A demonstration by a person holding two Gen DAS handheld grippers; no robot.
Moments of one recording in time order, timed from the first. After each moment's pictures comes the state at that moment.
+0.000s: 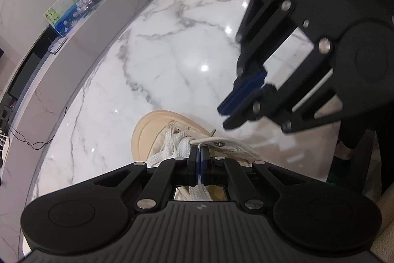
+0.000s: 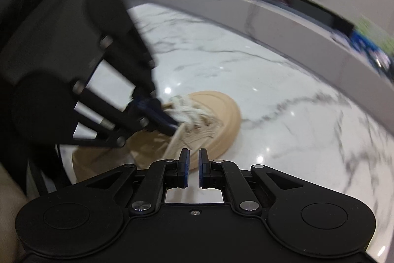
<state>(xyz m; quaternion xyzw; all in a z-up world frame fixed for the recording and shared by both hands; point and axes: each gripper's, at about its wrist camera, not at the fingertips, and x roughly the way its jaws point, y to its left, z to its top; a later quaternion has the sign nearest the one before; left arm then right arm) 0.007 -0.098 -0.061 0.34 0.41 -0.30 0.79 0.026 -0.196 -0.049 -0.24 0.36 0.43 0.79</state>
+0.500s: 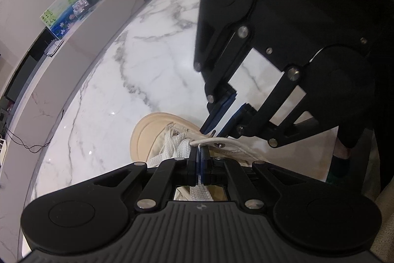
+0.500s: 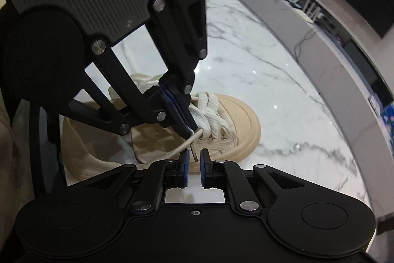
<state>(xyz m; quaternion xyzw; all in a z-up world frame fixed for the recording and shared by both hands) 0.011 -0.096 -0.063 0.34 0.41 -0.31 0.79 0.035 -0.167 -0.062 -0.39 0.31 0.51 0.70</state>
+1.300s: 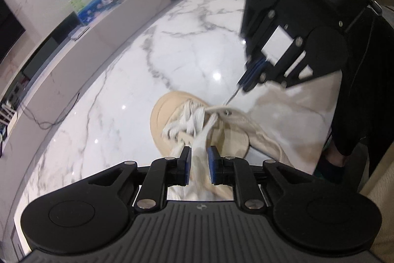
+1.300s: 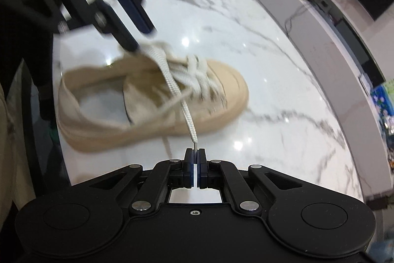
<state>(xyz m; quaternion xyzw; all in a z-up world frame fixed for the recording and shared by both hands) -0.027 -0.056 -0.036 0.28 0.41 -0.26 0.83 0.028 -0.190 -0.061 -0.42 0.37 0.44 0.70</state>
